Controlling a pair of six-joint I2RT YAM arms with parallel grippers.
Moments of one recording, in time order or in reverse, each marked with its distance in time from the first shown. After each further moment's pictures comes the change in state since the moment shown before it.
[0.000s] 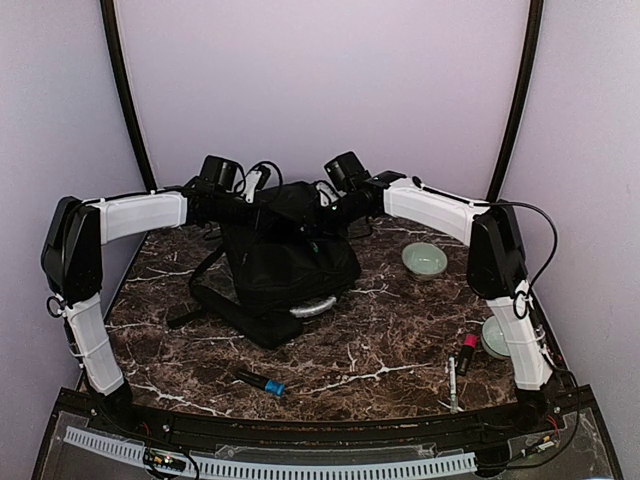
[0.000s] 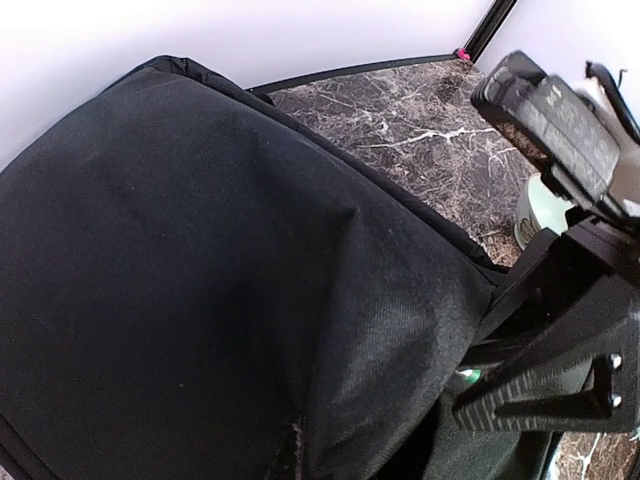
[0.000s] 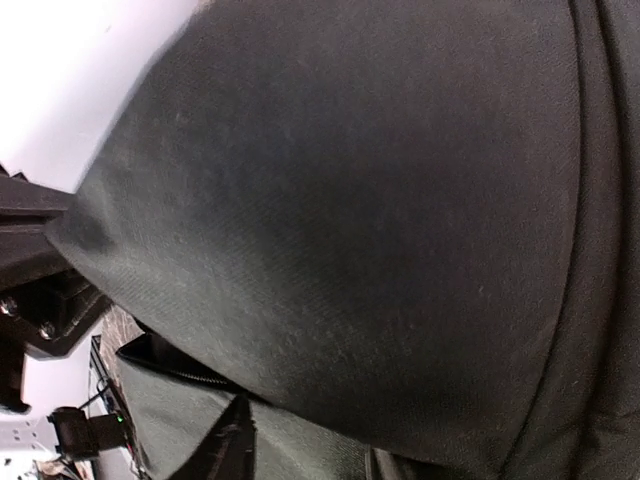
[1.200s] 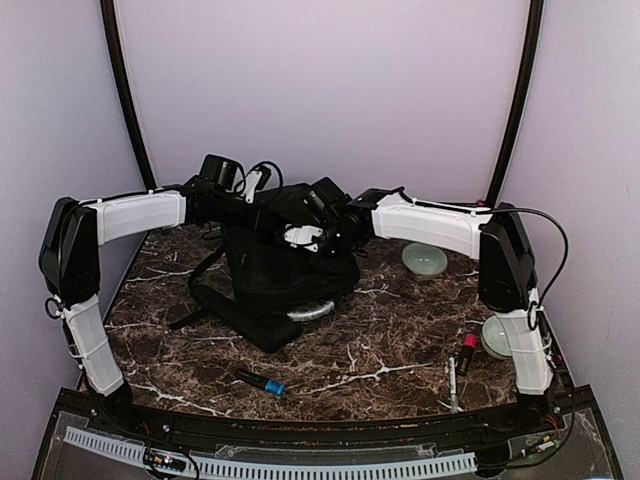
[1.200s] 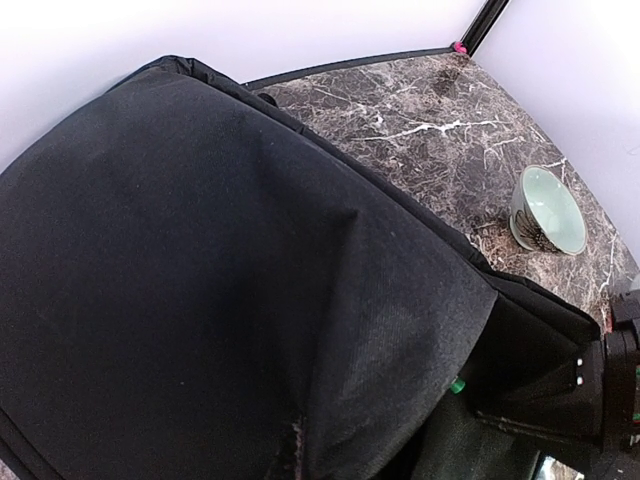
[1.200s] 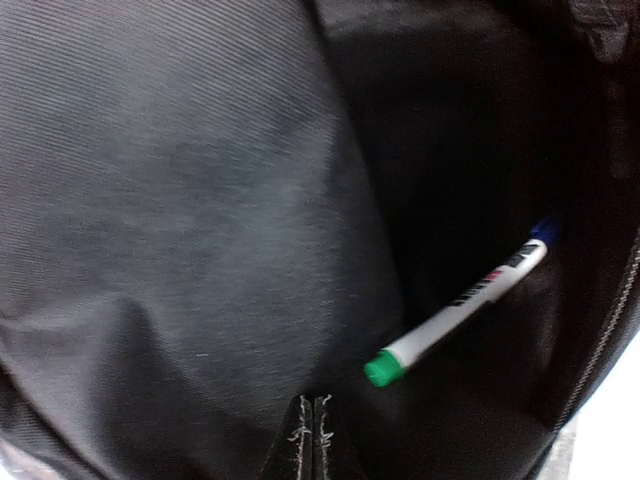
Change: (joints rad) left arm -0.010 -0.017 0.000 -0.031 -0.005 0.005; right arm 0.166 -0.135 -0.235 -0.084 0.458 -1.139
